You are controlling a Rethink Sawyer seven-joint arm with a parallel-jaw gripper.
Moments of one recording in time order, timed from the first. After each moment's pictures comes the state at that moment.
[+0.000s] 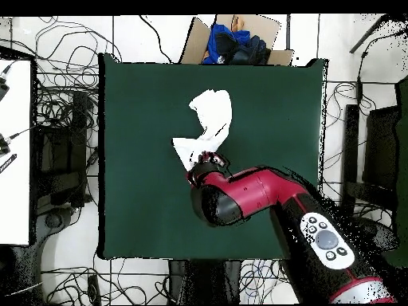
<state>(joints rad) -0.70 -0.78 0.61 1.97 -0.77 0.20 1.25</state>
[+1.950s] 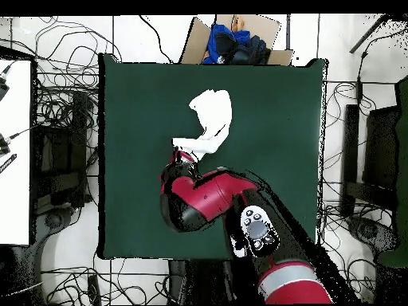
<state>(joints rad) -0.37 -0.73 0.33 1.91 -0.78 -0.08 1.25</state>
